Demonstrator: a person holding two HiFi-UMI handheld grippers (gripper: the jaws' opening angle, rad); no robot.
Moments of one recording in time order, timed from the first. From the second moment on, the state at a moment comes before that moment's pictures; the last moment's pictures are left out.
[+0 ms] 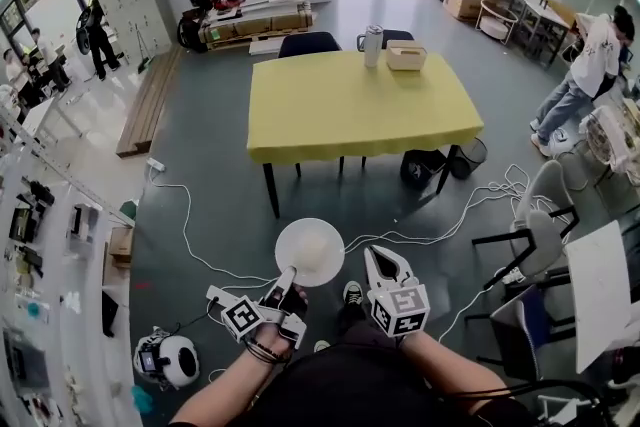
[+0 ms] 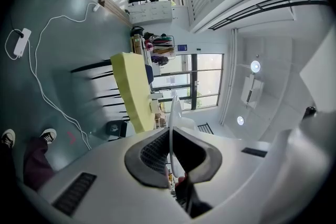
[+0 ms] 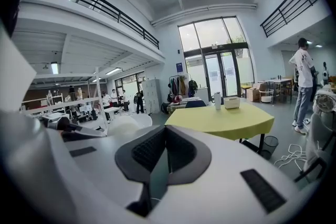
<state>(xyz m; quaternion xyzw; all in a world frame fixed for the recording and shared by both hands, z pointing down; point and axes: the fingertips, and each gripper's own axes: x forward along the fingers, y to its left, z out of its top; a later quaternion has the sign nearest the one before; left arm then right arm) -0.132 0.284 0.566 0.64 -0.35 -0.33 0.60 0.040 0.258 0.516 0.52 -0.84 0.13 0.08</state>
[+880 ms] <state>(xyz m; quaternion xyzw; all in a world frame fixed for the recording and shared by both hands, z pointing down) -0.089 0.070 0.548 0.62 -0.39 -0.39 0.56 0.076 0.015 0.502 0.45 -0.88 0.12 0.08</state>
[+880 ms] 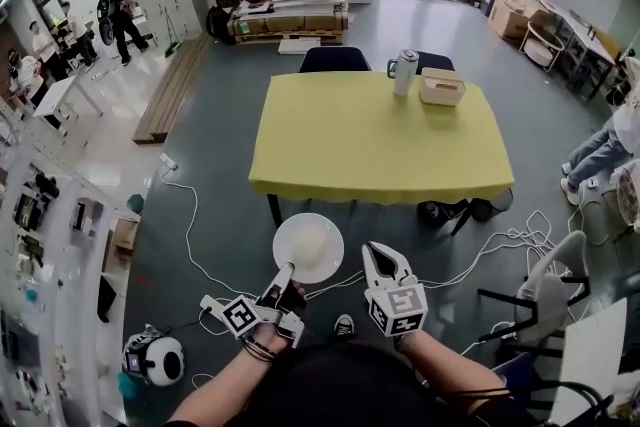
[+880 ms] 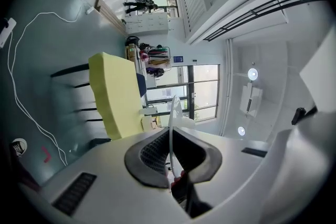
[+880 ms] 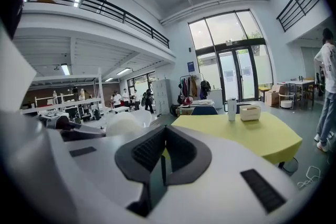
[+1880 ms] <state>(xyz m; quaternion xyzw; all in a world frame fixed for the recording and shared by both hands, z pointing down) -0.150 -0.151 0.562 0.64 -0.36 -0.35 0.58 0.012 -0.191 0.503 0.49 -0.86 0.12 0.10</state>
